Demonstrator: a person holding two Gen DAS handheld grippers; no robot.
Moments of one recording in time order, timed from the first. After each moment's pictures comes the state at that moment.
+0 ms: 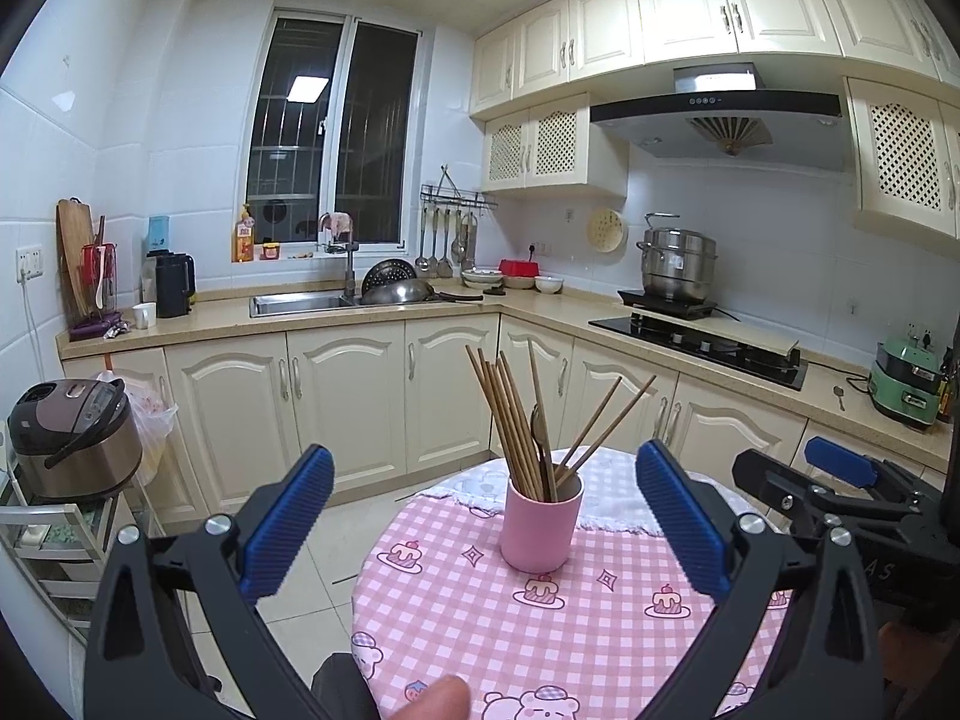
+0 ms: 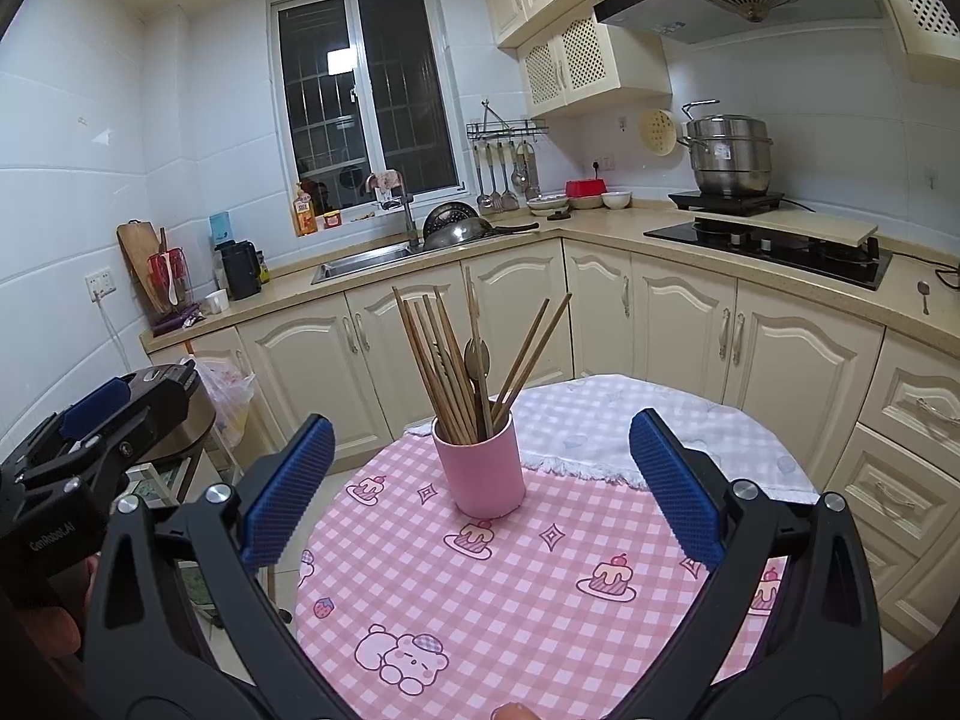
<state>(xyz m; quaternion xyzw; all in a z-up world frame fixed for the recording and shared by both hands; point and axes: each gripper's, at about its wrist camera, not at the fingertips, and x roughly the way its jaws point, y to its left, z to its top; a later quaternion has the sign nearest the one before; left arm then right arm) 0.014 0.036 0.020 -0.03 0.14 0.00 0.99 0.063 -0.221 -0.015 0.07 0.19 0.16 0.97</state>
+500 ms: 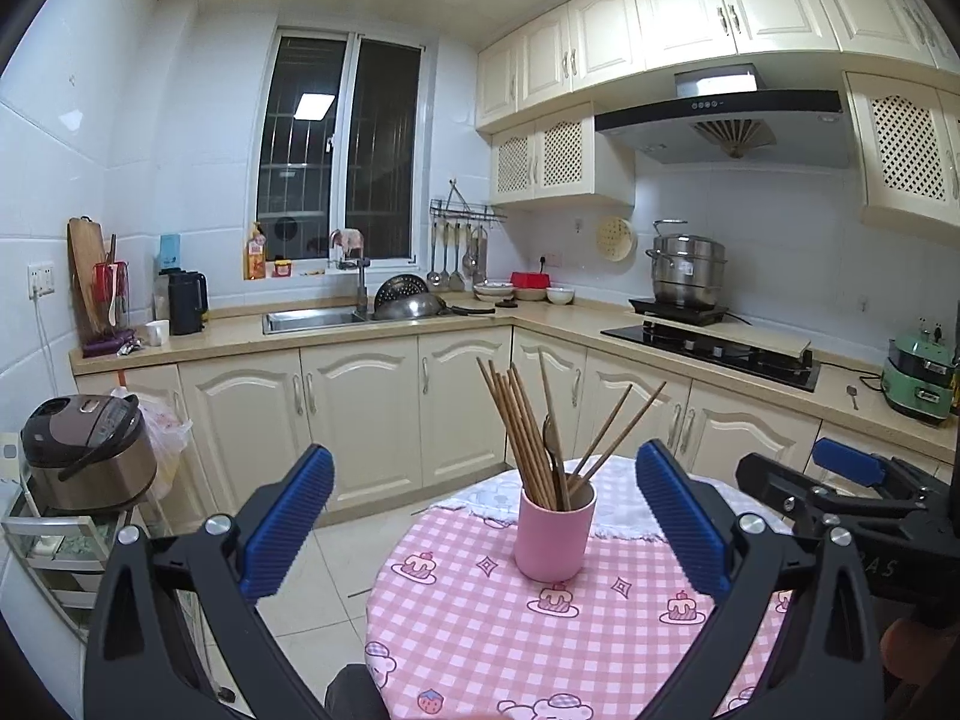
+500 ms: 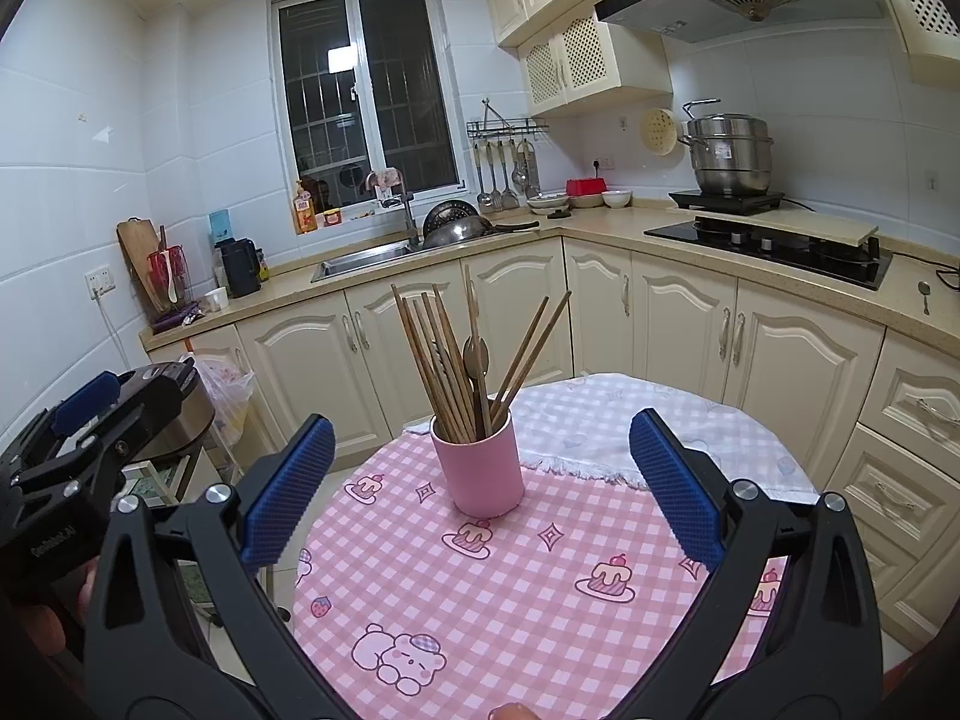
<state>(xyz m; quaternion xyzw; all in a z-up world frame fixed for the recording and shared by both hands) 0.008 0.029 0.019 -0.01 0.12 0.02 0.99 0.063 -0.221 -0.016 0.07 0.19 0.16 0.97</state>
